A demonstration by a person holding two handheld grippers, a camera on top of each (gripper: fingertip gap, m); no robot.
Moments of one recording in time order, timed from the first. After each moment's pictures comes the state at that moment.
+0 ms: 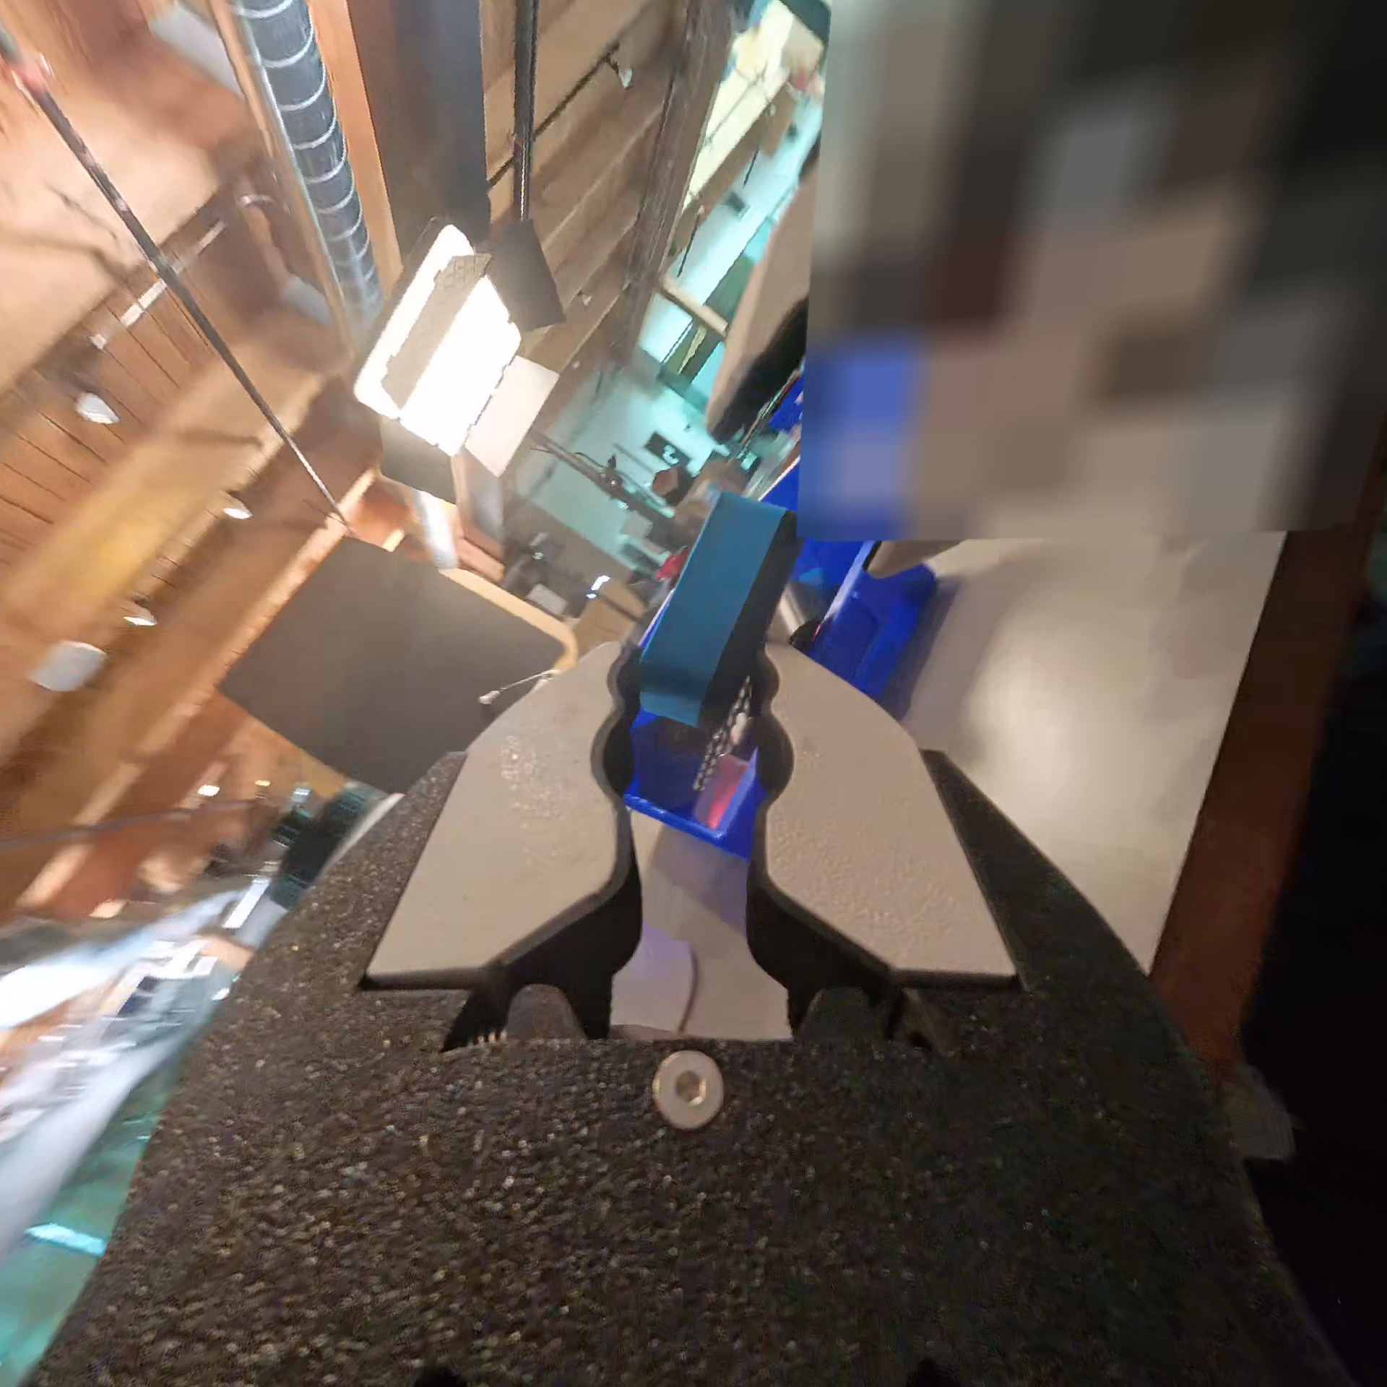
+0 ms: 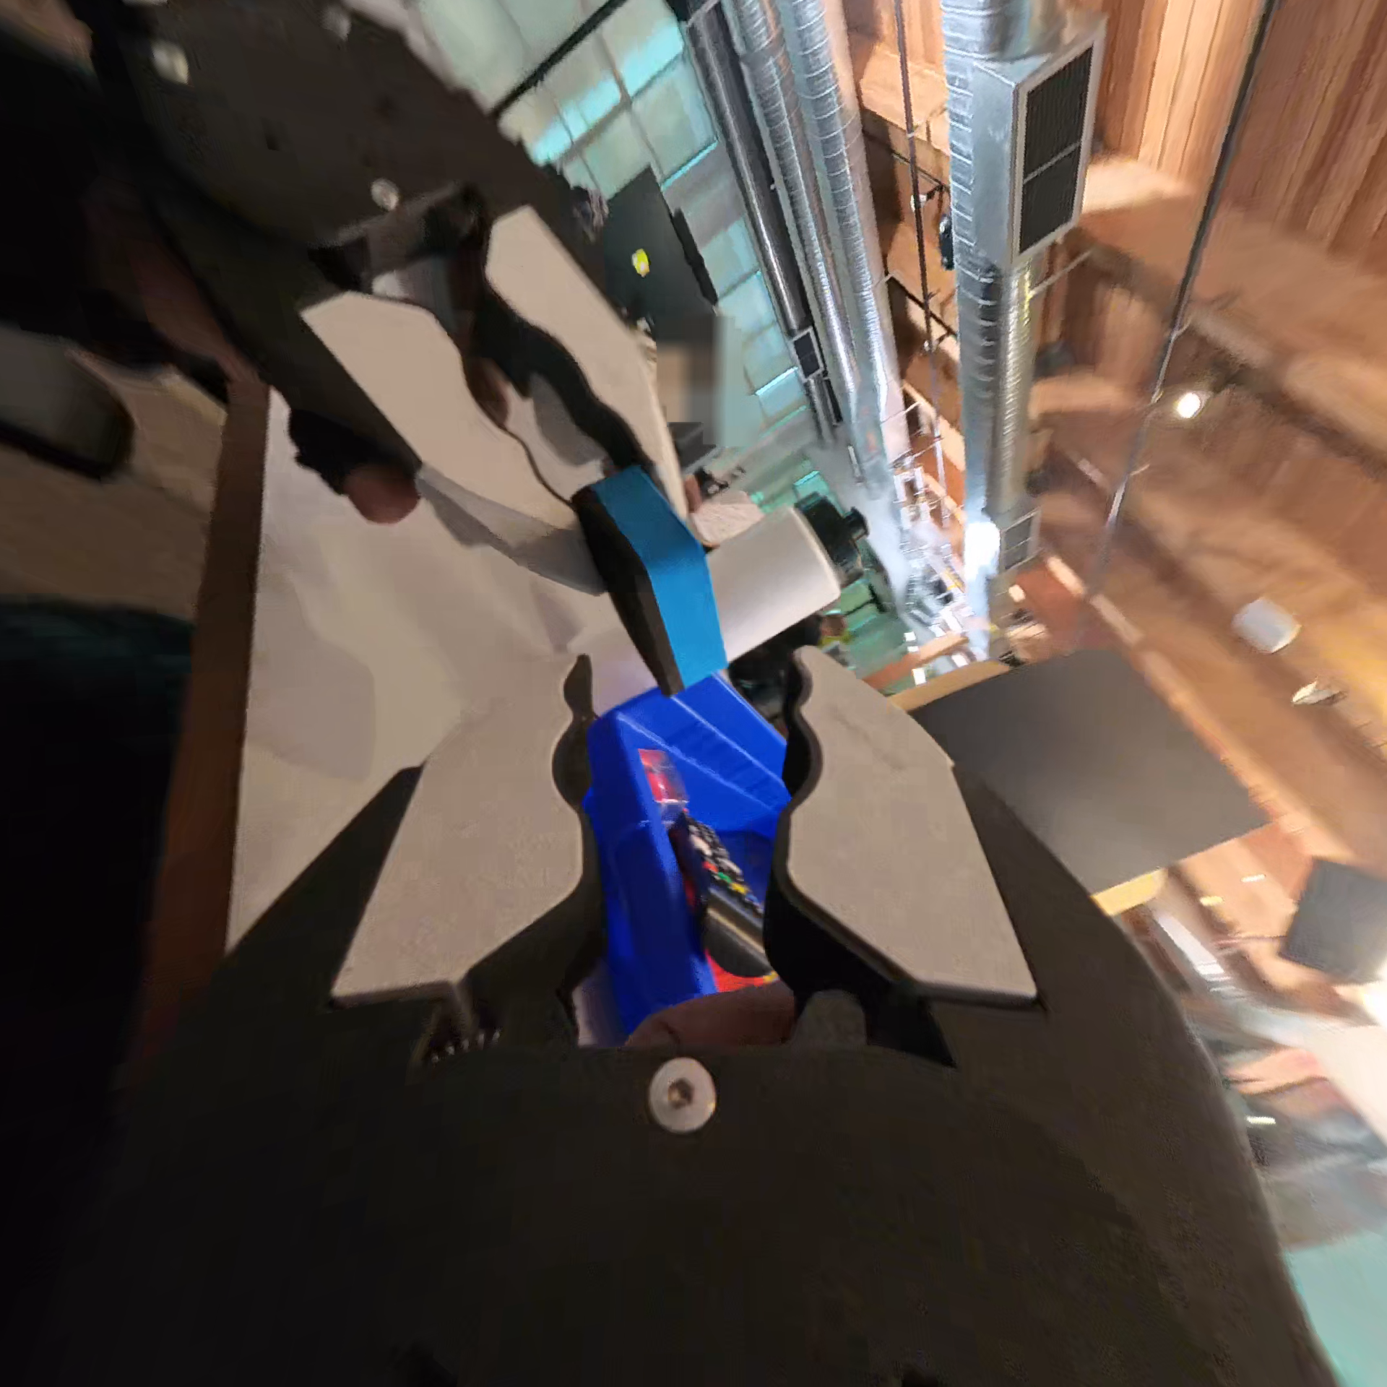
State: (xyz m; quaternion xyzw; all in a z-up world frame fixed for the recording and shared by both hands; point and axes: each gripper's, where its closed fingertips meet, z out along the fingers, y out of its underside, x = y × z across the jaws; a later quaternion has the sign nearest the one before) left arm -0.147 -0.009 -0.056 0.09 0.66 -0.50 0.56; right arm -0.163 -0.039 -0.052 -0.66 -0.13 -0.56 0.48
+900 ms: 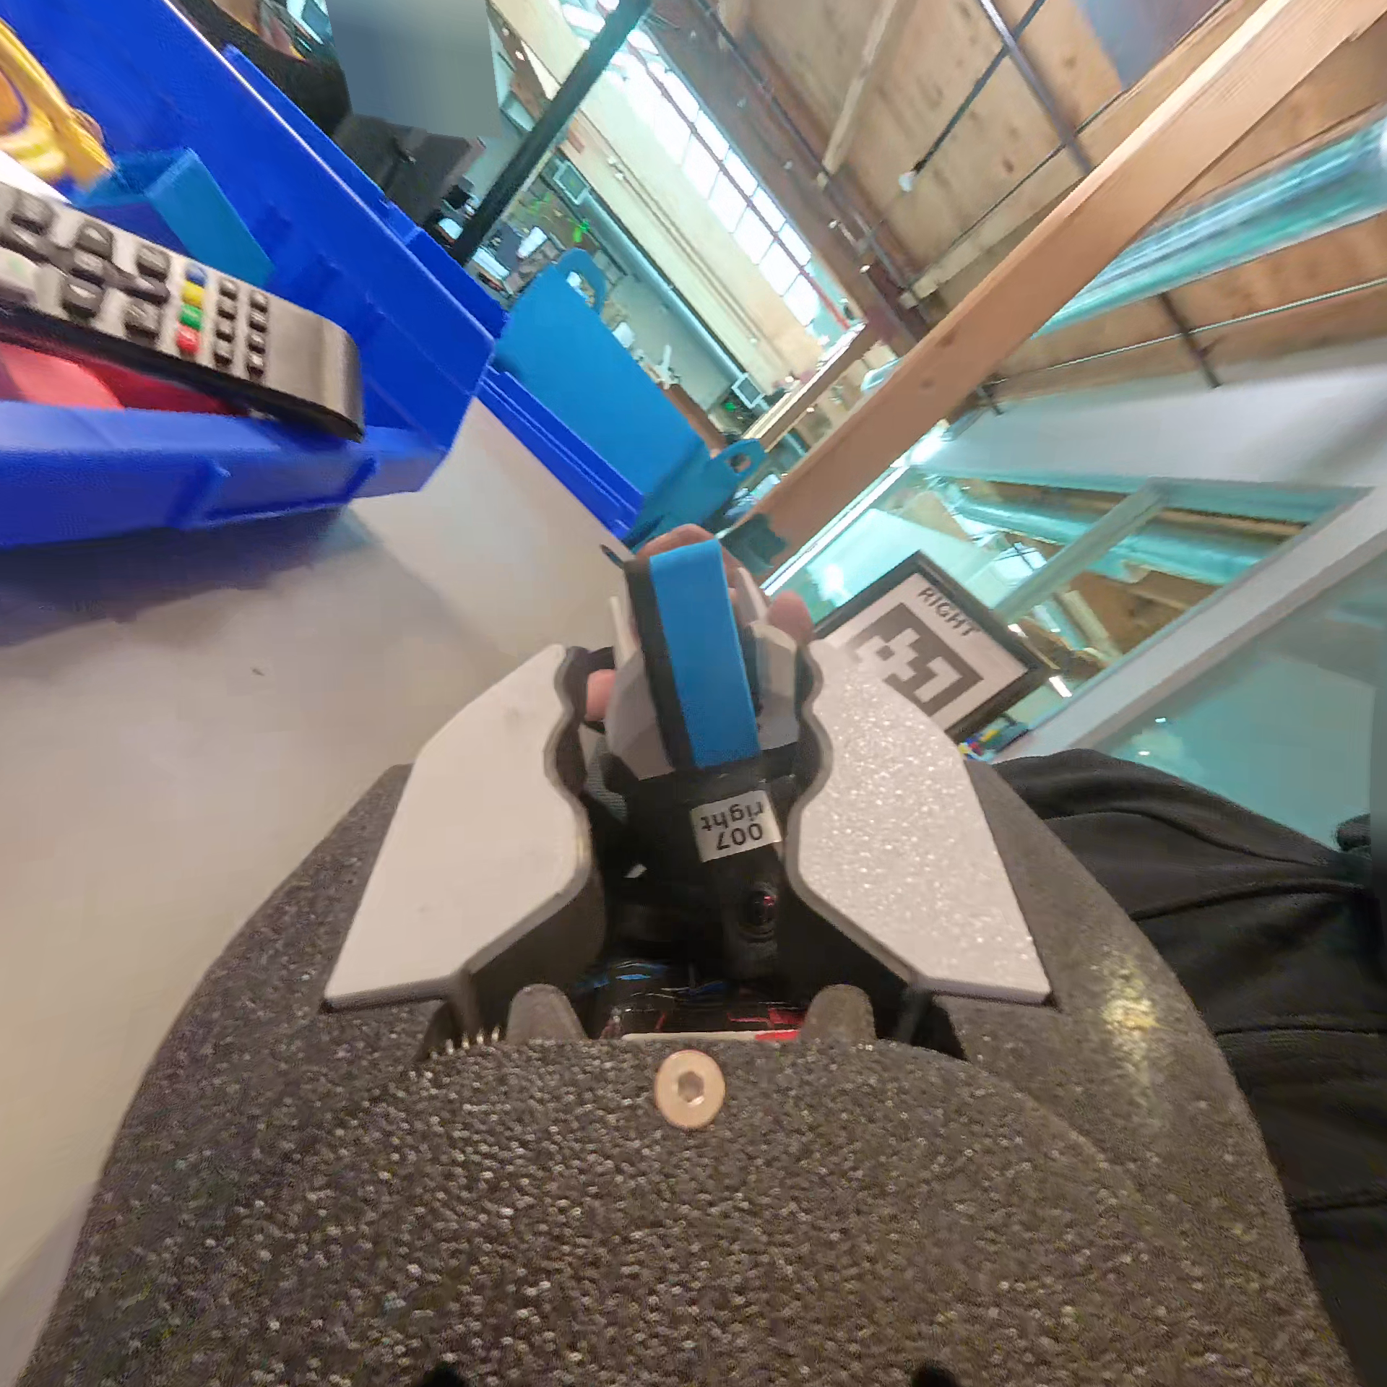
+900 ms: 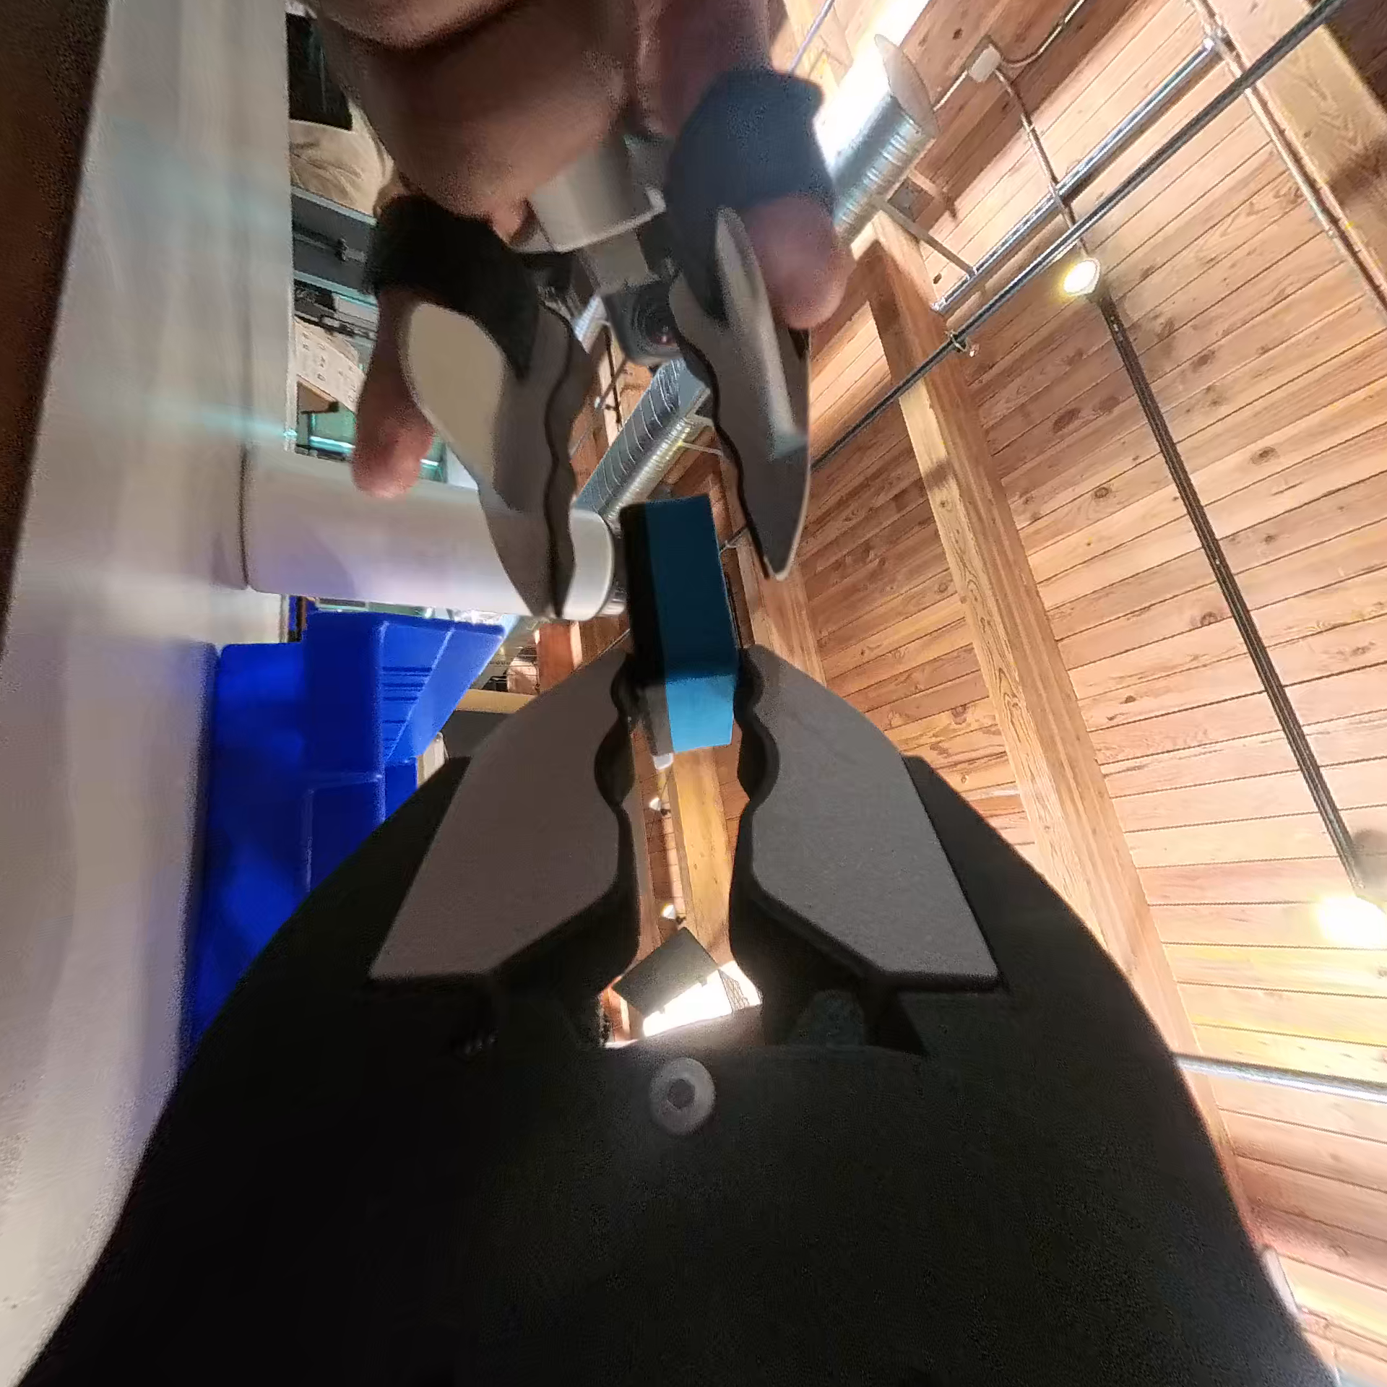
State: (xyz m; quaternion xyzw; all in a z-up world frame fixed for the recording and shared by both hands) left arm -0.162 -0.024 -0.072 -0.27 0.61 -0.69 -0.28; right arm -0.163 -0.023 -0.067 -0.43 -0.30 -0.82 0.21
